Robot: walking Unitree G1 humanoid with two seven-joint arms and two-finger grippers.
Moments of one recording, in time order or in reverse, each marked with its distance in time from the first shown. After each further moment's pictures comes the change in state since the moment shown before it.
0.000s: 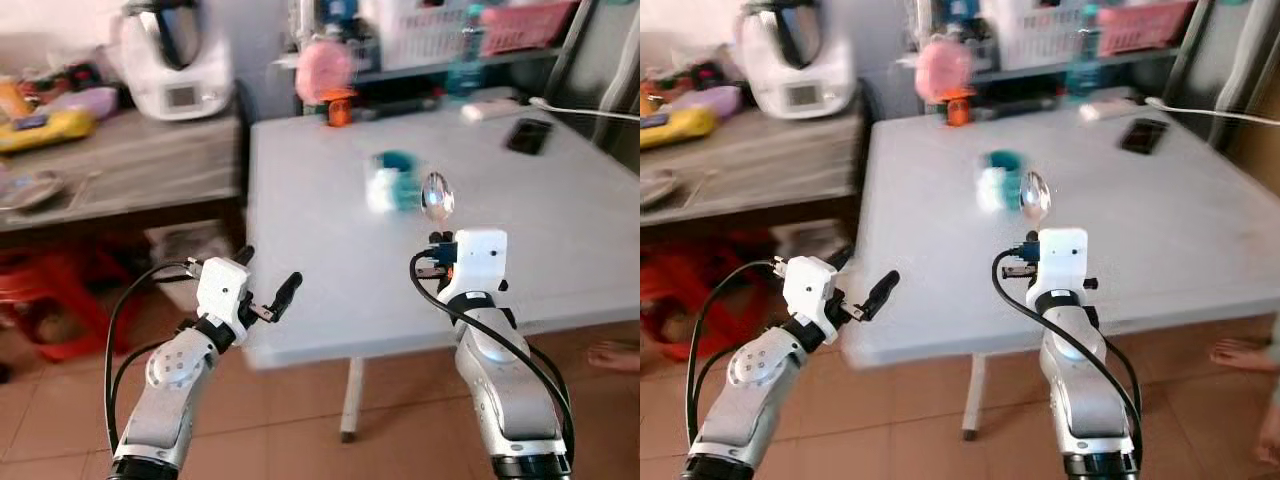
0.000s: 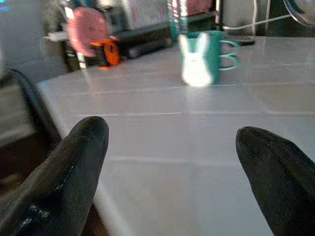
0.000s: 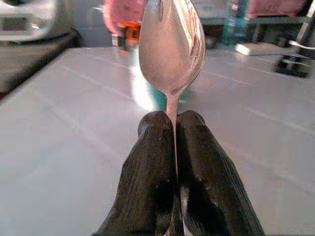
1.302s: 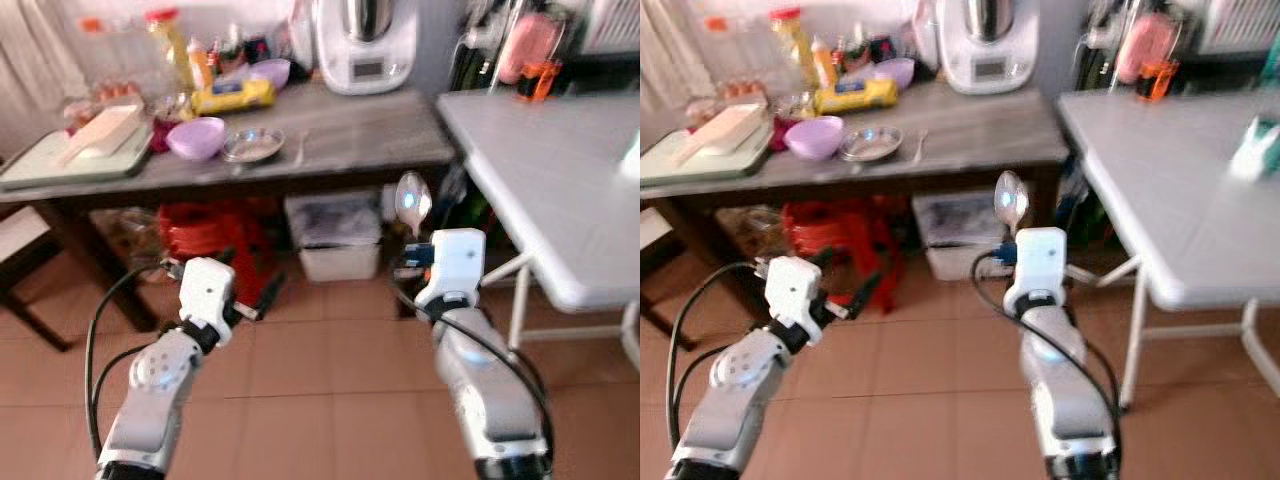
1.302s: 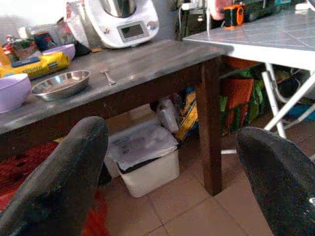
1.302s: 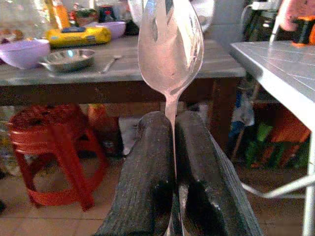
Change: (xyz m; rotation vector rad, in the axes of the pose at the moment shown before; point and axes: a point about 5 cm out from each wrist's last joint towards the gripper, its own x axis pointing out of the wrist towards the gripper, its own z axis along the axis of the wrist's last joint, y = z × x) left arm -0.004 0.003 -0.002 0.002 0.016 0.035; right arm 0.001 0.010 0.000 0.014 -0.002 0.029
